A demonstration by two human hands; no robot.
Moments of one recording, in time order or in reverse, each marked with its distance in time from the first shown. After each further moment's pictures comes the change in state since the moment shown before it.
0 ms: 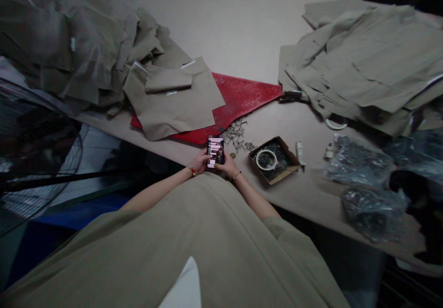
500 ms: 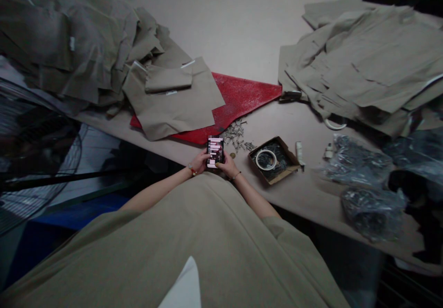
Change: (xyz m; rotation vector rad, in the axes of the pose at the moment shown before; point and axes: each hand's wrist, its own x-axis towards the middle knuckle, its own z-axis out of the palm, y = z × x) left_hand 0.000 0.001 0.001 -0.021 -0.010 -0.007; right_hand -0.003 -0.001 0.003 0.061 0.012 0.024
